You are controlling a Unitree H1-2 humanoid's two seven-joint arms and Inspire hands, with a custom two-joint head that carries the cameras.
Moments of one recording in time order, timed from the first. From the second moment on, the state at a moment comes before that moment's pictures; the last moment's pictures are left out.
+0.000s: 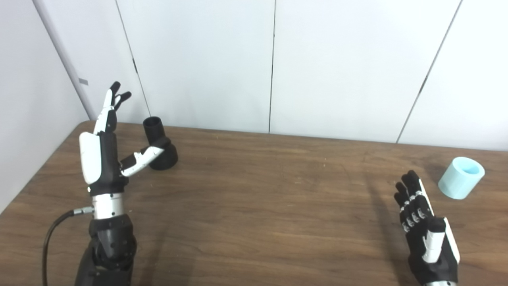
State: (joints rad) left arm -0.26 0.28 0.26 0.06 0.55 -0.34 0.42; right arm 0.00 -0.09 -0.07 -0.06 0.18 -0.17 0.12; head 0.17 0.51
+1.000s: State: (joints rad) left arm -0.41 0.47 0.09 0.48 0.36 -0.05 0.13; right arm 0.00 -0.09 -0.07 -0.07 0.17 -0.16 0.12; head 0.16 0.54
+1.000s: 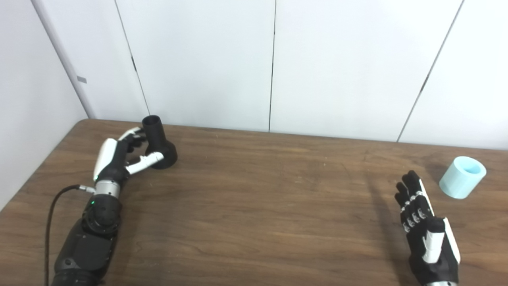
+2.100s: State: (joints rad) left arm -0.52 0.50 -0.05 0.58 0.43 0.03 0.14; right arm 0.01 -0.09 -0.07 -0.09 0.14 -0.10 0.12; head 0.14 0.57
